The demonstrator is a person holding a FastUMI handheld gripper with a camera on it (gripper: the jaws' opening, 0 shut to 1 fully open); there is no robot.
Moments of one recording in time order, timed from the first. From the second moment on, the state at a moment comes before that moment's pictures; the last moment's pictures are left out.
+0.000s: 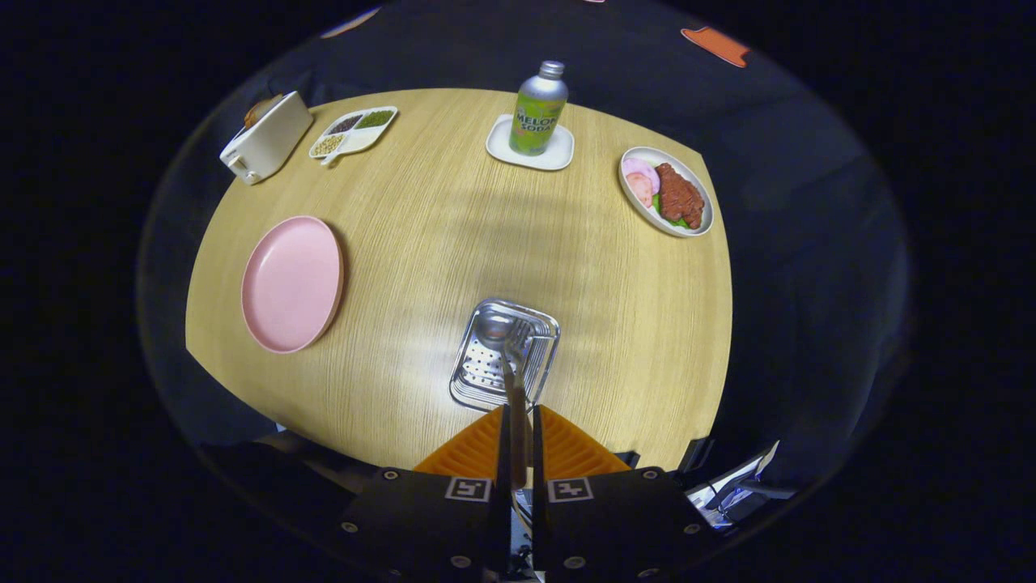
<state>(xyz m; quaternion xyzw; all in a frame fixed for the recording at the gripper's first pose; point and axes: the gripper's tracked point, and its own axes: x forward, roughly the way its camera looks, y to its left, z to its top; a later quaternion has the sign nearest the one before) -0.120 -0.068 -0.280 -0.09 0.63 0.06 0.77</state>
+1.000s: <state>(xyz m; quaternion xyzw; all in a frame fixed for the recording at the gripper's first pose) -0.012 -0.028 -0.103 0.02 0.19 0.02 0.98</state>
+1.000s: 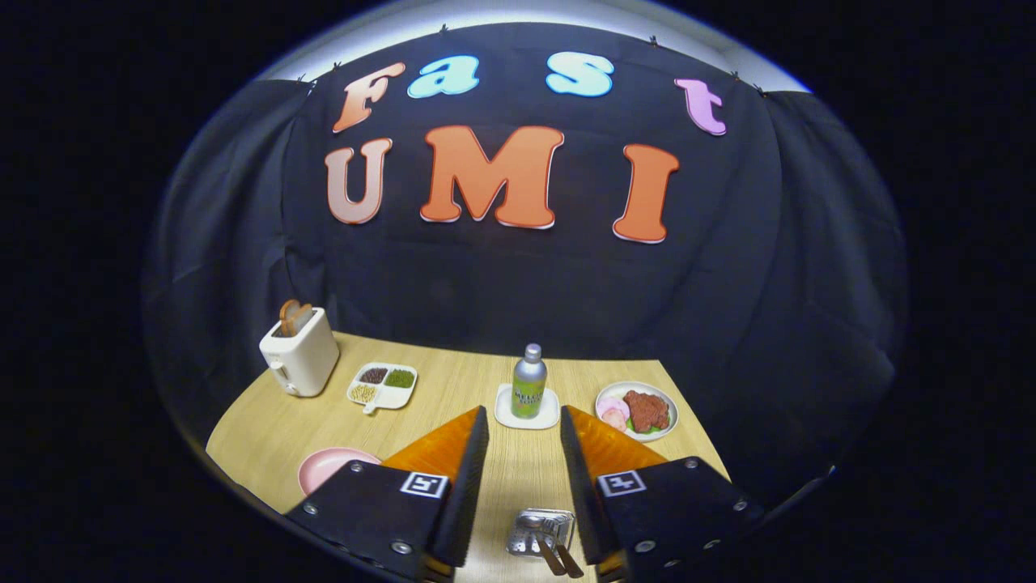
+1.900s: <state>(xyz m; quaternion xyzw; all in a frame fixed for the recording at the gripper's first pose) -0.022 -0.037 0.012 0.03 -0.04 -0.05 1.00</state>
